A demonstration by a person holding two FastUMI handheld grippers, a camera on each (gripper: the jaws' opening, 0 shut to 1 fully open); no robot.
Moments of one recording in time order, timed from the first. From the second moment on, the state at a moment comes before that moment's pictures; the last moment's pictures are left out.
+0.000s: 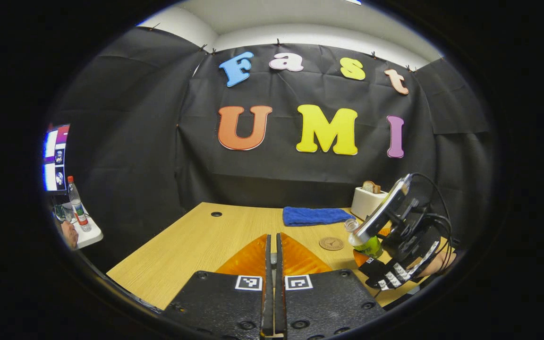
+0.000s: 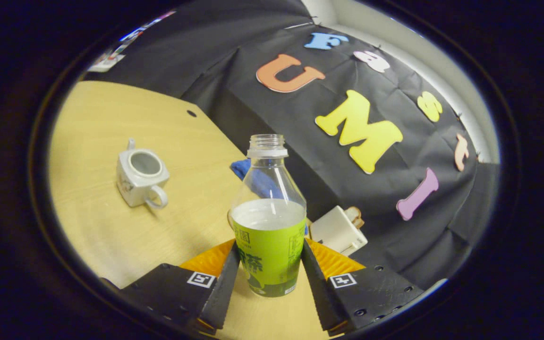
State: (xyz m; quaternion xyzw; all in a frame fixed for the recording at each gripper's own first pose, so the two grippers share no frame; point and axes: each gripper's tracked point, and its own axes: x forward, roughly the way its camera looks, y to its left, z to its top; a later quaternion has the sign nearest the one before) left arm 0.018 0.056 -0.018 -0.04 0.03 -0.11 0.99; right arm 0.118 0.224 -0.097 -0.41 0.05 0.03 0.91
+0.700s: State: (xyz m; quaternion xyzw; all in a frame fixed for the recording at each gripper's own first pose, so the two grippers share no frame) left arm 0.012 0.085 -0.008 -0.04 0.02 -0.08 1.00; right arm 0.130 0.264 -0.091 -0.63 -0.01 0.00 0.77
